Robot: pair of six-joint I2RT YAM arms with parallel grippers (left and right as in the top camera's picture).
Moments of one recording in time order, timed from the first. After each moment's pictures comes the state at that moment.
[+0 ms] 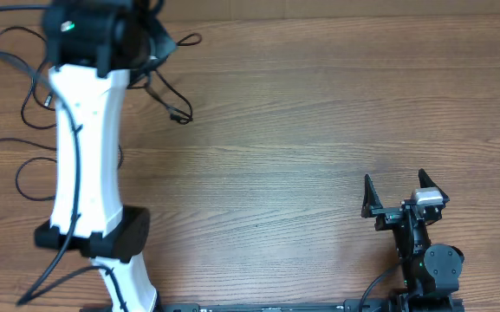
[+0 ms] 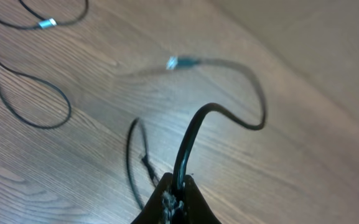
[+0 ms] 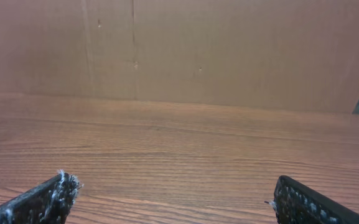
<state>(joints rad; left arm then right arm) -0.18 1.99 2.65 -1.69 -0.18 -0.81 0.03 0.01 0.02 -0.03 -0.06 -0.03</state>
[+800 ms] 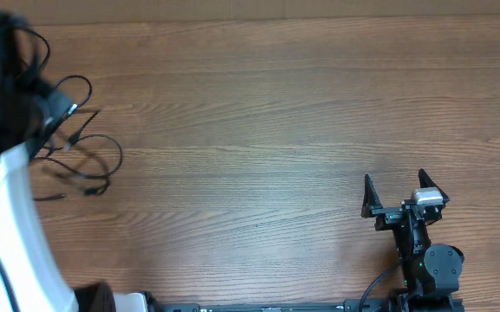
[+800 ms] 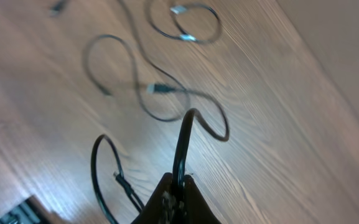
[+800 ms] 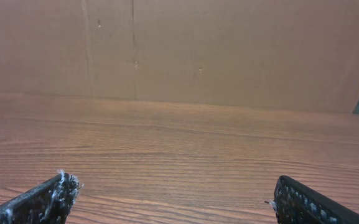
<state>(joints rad) 0.21 1.55 2.20 -1.69 -0.20 -0.75 0.03 0.01 0.02 -0.03 -0.06 -0.03</state>
